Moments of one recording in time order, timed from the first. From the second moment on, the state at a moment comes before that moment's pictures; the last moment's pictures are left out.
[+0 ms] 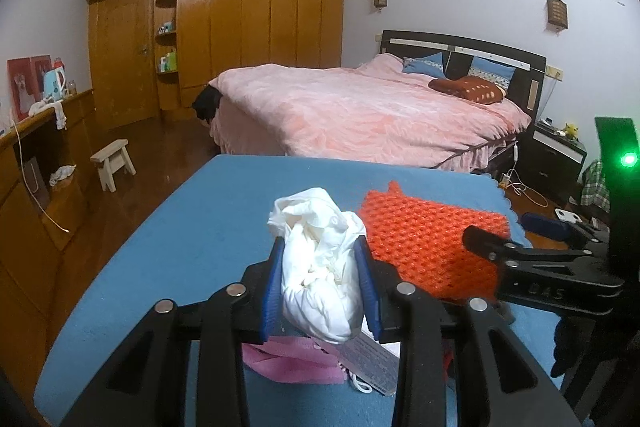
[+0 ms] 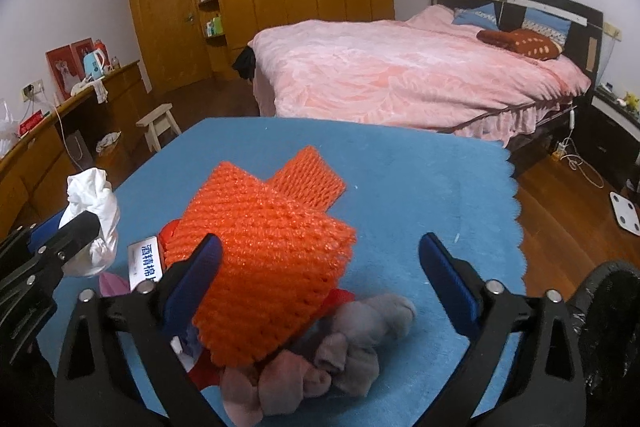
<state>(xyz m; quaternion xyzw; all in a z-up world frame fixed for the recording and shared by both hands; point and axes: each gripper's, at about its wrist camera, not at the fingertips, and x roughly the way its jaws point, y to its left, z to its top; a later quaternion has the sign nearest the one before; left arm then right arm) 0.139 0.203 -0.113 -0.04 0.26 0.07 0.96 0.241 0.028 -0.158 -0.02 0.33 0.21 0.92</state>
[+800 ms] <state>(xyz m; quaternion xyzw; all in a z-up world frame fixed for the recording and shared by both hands) 0.123 0.184 -0.100 -0.03 0.27 0.05 0.96 0.199 0.010 -0.124 0.01 0.33 0.29 0.90</state>
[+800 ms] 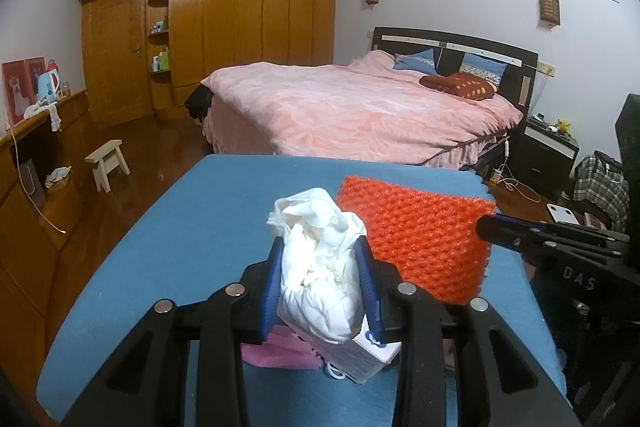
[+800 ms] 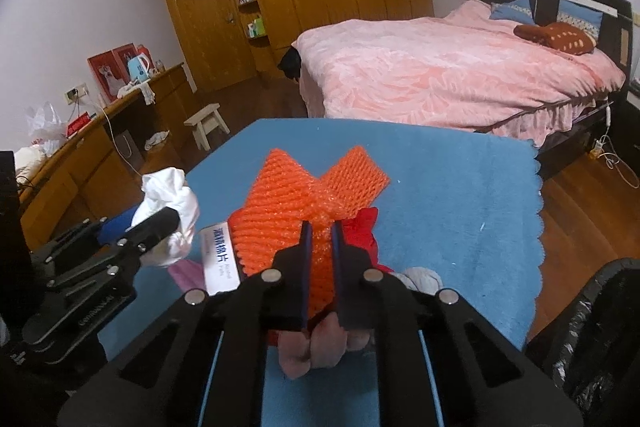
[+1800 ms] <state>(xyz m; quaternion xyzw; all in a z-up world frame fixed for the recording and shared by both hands) 0.122 0.024 -0.054 -0.01 0.23 -0.10 0.97 0.133 -0.168 -0.060 0.04 0.26 0.15 0.95</state>
